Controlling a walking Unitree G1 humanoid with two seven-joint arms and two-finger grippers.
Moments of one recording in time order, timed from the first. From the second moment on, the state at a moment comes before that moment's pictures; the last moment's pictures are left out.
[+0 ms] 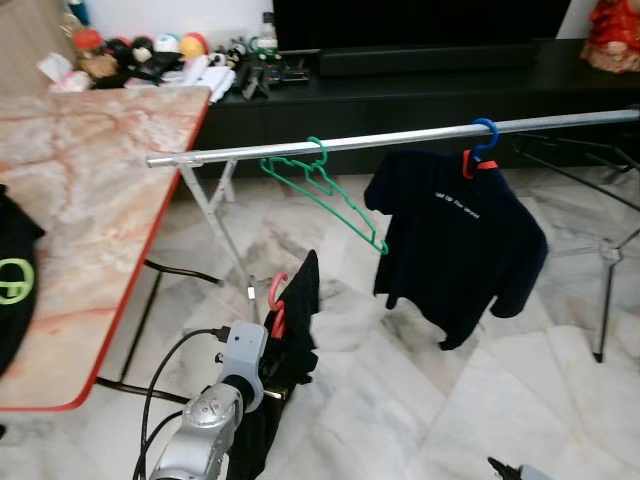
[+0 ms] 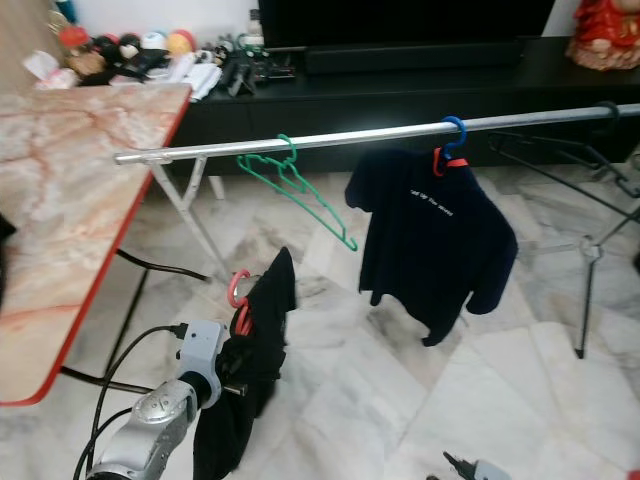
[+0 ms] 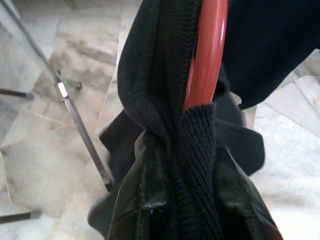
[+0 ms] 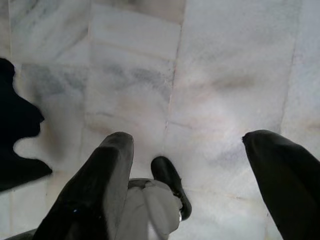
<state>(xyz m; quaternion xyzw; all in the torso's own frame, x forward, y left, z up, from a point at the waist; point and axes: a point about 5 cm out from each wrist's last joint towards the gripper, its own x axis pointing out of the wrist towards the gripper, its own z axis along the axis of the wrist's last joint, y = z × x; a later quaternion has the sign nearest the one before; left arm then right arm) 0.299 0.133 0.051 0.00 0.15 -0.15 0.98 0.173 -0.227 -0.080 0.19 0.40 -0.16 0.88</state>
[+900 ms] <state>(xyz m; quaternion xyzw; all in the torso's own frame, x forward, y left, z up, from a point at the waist) 0.297 0.134 0.052 0.00 0.14 -0.14 0.98 0.165 -0.229 -0.084 0.17 0.42 -0.15 0.88</state>
